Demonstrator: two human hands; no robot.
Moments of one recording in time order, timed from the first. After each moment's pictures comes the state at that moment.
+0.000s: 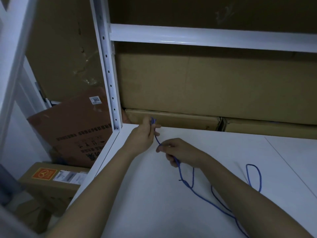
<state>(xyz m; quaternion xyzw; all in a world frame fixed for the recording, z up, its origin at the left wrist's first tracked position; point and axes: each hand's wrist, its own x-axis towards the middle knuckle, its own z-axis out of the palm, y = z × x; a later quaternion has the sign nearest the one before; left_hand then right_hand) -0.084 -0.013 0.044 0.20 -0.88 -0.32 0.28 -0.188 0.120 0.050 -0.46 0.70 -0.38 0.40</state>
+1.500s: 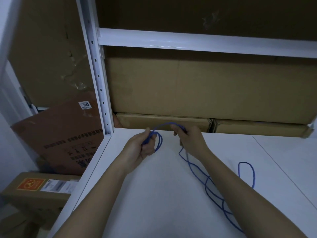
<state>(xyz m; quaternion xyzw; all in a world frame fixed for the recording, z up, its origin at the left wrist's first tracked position) -0.072 0.017 0.056 0.09 -0.58 -0.79 0.19 -0.222 0.132 0.060 -0.43 0.75 -0.50 0.06</state>
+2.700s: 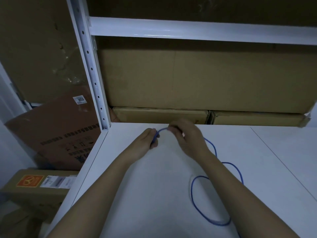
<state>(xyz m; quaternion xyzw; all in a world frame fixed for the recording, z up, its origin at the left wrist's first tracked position) -0.099 0.012 0.033 0.22 -0.78 -0.57 0.14 -0.218 0.141 0.038 -0.56 0.68 -0.42 -0.19</state>
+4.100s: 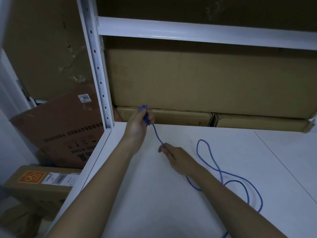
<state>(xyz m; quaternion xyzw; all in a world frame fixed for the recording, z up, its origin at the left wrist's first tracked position) -0.101 0.005 0.075 0.08 -0.50 -0.78 0.36 -0.199 0.133 -0.010 -0.55 0.77 -0.30 0.14</state>
